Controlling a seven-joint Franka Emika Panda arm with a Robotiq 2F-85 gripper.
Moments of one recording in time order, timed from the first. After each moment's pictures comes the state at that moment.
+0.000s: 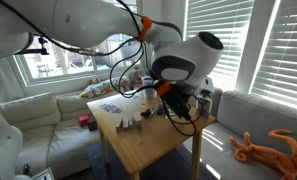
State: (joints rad) arm -0.27 0.08 -0.23 -1.91 0.62 1.94 -0.61
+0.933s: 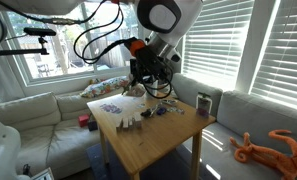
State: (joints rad) arm -0.20 -0.06 -0.22 -1.74 0.48 1.27 -0.56
